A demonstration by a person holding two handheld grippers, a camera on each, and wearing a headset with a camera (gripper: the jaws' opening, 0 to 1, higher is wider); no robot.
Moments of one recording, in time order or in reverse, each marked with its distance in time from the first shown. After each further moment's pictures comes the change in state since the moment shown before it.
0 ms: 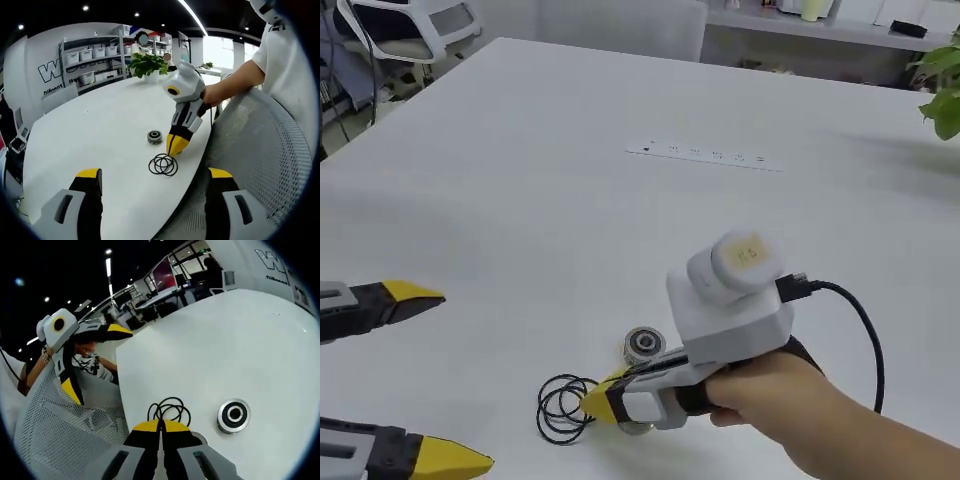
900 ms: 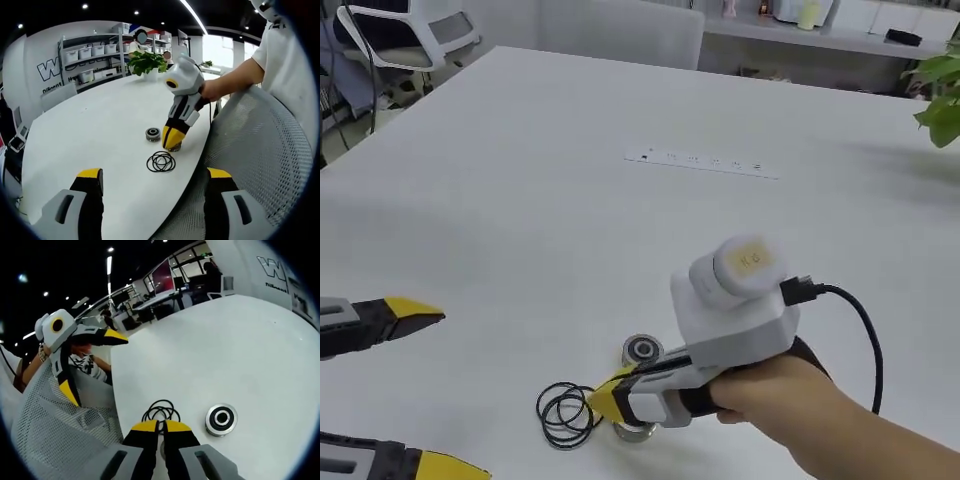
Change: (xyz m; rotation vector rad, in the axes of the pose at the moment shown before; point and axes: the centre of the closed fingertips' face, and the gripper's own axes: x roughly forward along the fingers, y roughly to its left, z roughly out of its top) left arm 0.002 -0.004 -0.004 -0.003 0.017 -0.010; right arm -0.010 -0.012 0.007 -0.037 -0.018 -0.061
